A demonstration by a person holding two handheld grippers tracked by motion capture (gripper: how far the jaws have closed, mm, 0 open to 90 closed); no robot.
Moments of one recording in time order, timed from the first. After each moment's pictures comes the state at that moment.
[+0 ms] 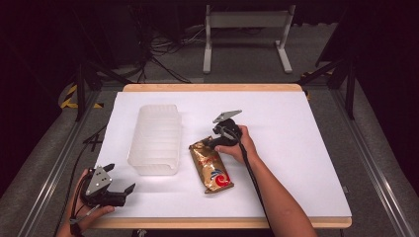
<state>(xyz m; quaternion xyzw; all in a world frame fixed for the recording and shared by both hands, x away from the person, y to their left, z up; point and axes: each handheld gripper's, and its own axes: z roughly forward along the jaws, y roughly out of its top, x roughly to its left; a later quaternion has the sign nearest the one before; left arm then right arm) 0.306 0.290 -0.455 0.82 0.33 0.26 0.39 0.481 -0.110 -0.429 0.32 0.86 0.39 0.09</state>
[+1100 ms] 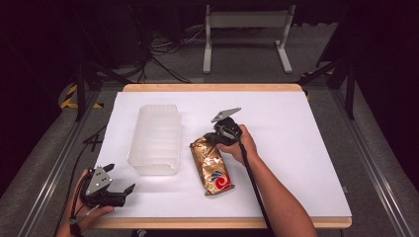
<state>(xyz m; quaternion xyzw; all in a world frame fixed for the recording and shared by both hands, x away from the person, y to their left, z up) 0.305 0.290 -0.455 0.82 0.33 0.26 0.39 0.462 -0.110 -0.397 0.29 0.87 0.39 0.10</state>
